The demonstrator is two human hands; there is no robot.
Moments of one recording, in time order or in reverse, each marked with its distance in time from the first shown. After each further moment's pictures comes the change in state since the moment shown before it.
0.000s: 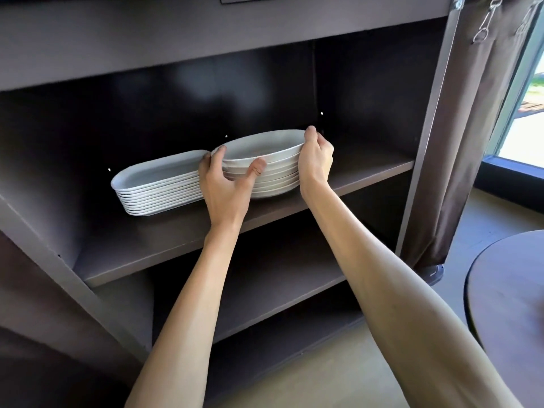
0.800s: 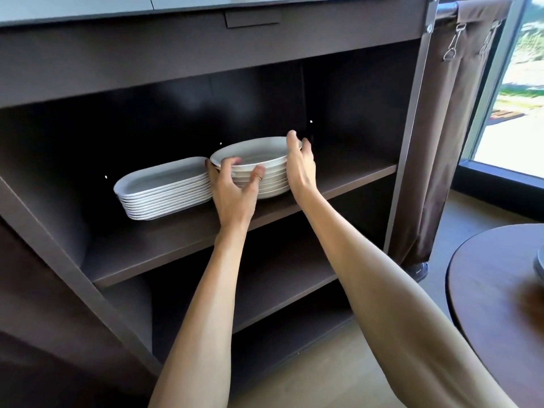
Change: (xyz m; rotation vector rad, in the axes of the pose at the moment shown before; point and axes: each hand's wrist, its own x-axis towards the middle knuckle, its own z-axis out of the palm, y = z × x) left_hand -0.005 -0.001 0.009 -0.029 -0.063 0.050; right_hand -0.032 -0.015 -0.001 -0.131 -0.144 0.017
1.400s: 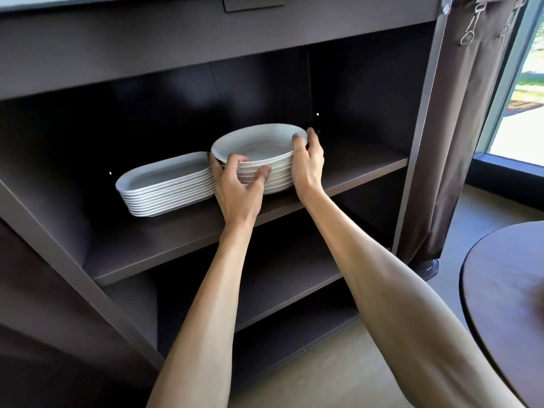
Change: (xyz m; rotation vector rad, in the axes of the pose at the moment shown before) left_hand 0.005 -0.011 0.007 0.016 0.076 0.119; right_hand 0.014 0.019 0.001 0.097 0.056 -0.106
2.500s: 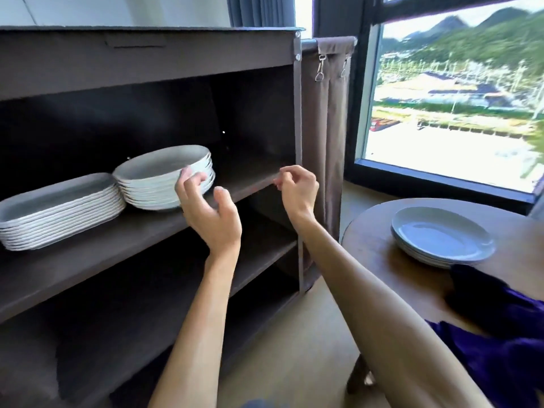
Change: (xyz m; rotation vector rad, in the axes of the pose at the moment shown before) left_hand -0.098 0.106 0.048 -0.321 0.209 0.069; right_hand -0.054 -0.026 -0.163 -0.319 0.366 -0.120
